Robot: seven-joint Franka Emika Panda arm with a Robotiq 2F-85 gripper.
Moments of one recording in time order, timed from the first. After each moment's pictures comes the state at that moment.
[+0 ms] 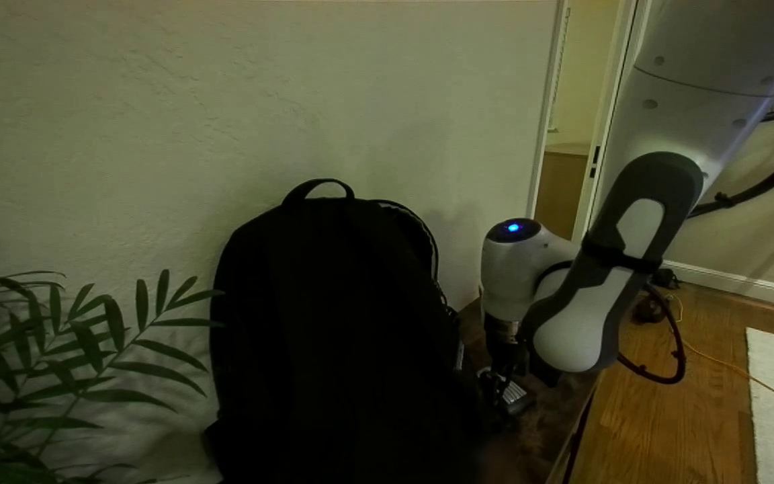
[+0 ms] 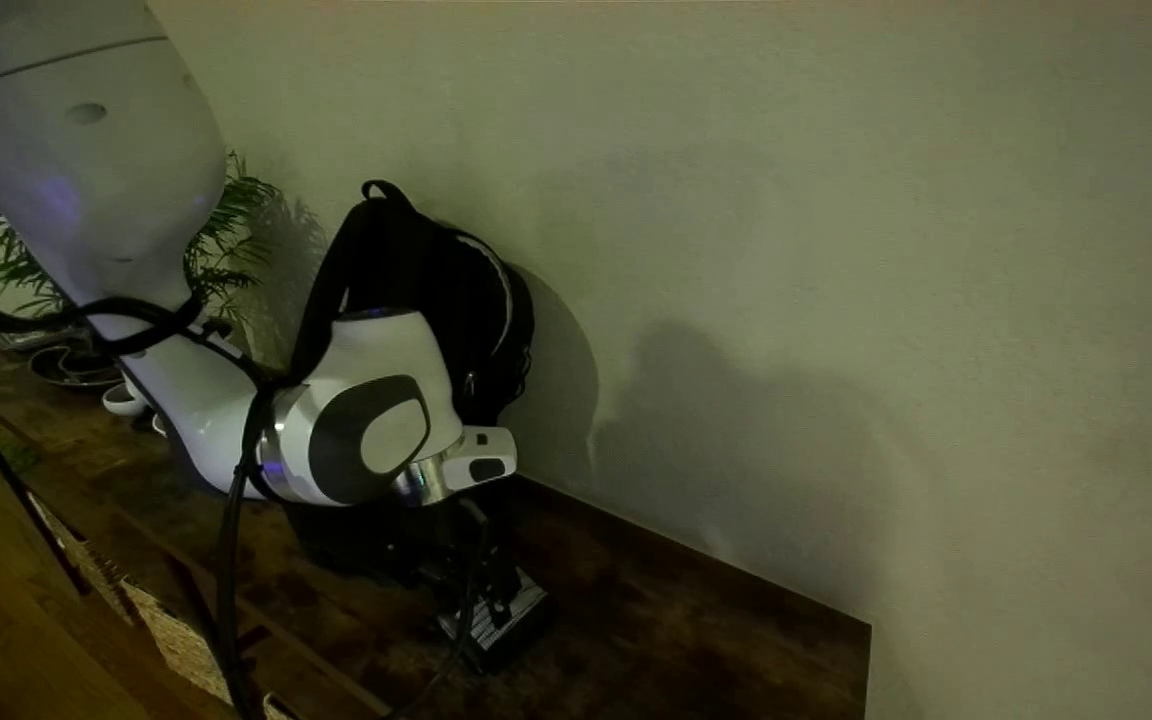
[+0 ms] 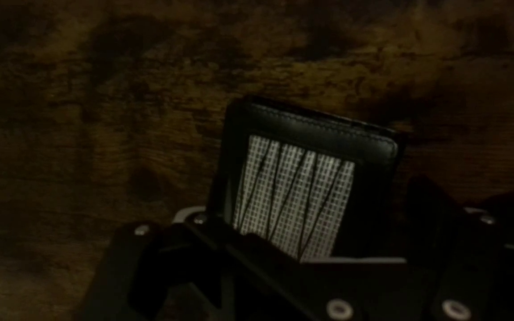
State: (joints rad) arm 0.21 0.89 -0.28 -2.00 -0.11 2.89 0.24
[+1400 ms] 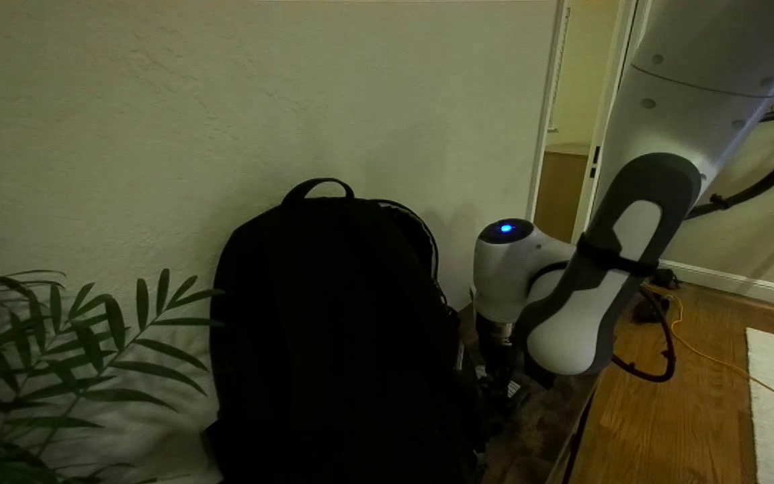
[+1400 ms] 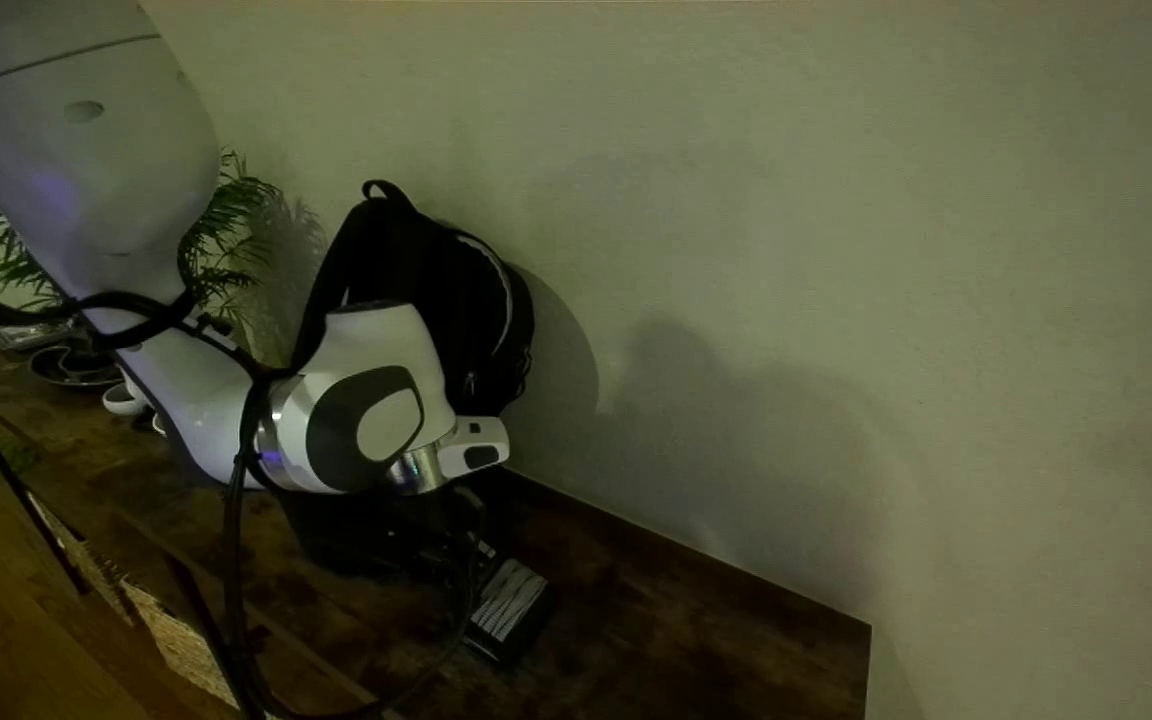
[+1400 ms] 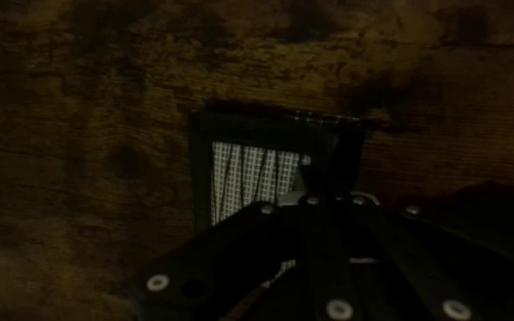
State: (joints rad) arm 0.23 0.89 -0.27 -1.98 -0.11 2.88 0.20
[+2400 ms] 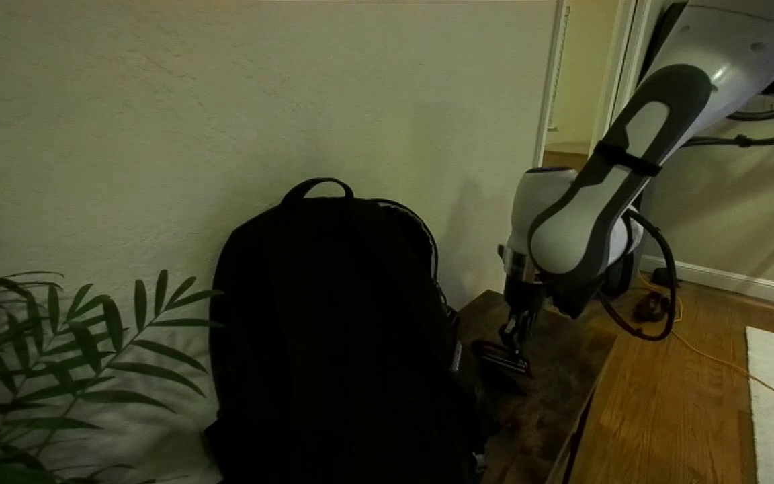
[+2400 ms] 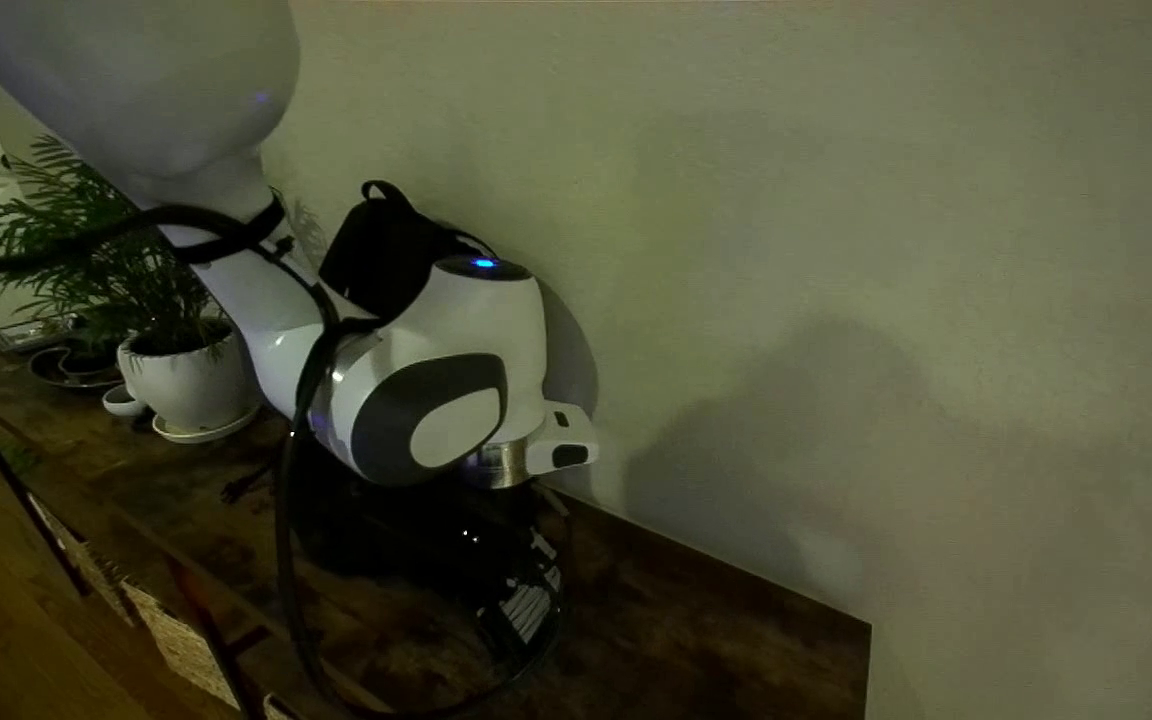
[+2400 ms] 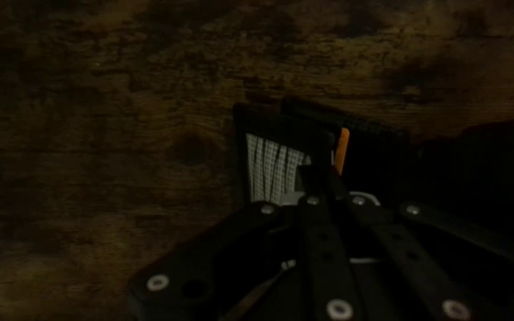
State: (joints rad) arm -0.22 0.73 0.01 -2.04 0.00 2.82 -0.16
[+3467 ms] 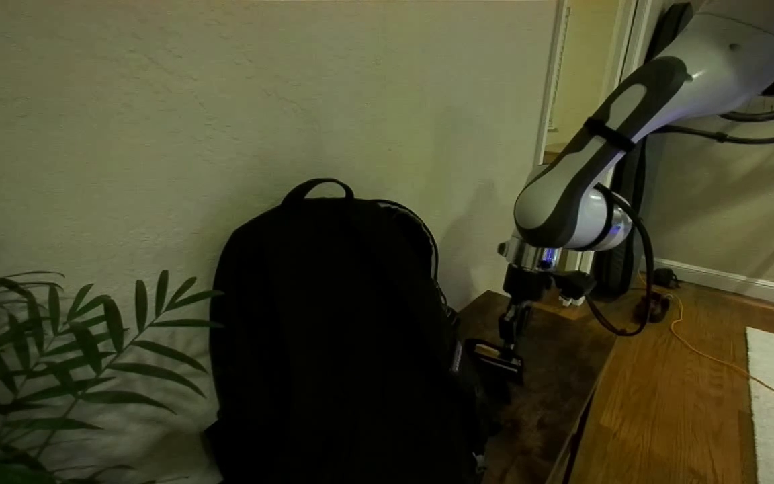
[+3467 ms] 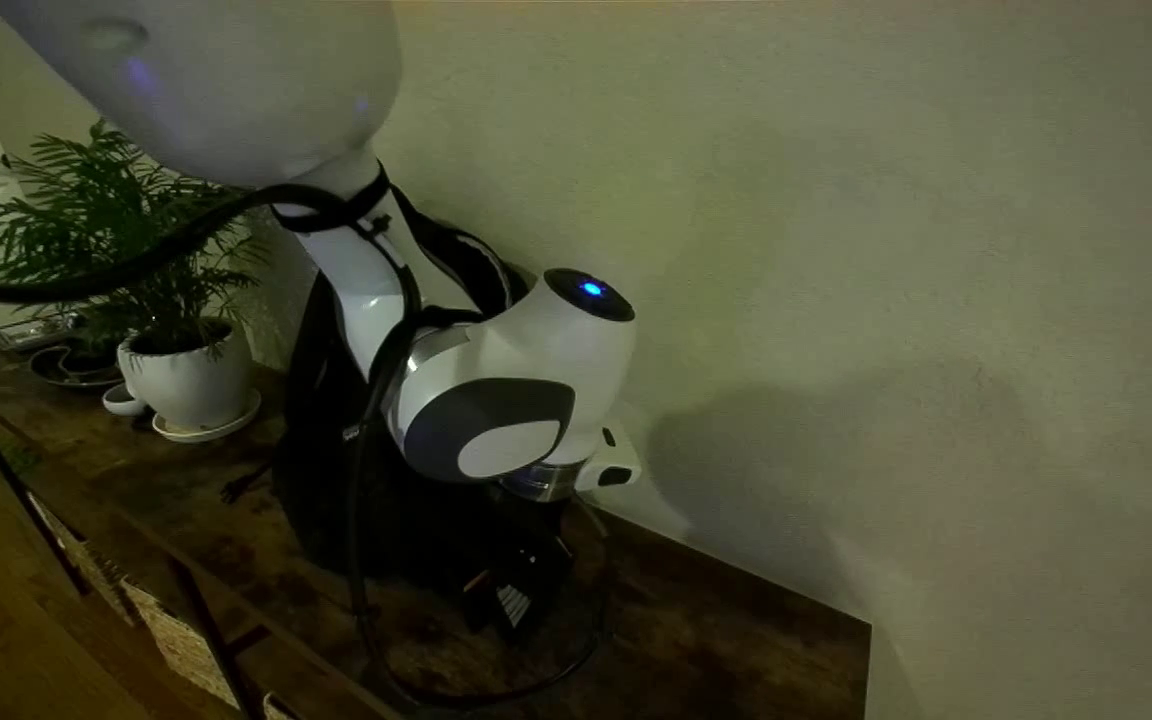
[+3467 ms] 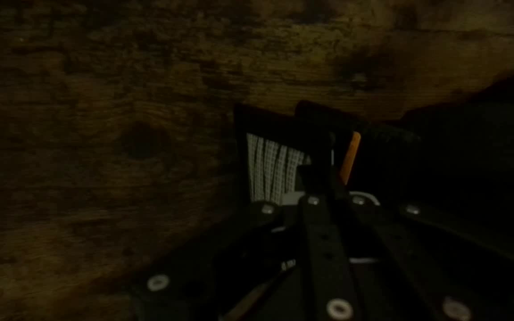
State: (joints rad) arm -0.48 0.78 0.23 -1.93 0.18 2.65 -0.48
